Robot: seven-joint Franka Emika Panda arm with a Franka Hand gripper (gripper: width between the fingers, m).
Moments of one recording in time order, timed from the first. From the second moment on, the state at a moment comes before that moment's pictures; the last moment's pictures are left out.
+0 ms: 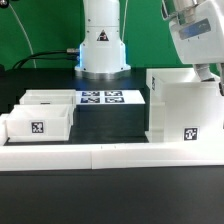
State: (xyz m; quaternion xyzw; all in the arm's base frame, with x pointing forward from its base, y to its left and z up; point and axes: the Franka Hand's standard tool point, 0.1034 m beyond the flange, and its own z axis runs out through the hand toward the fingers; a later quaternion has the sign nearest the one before) arm 0.647 0.126 0.106 -0.71 0.68 0.02 0.17
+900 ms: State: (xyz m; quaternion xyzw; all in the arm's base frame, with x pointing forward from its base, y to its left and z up) arm 0.595 0.093 0.144 -0.82 0.55 -0.01 0.17
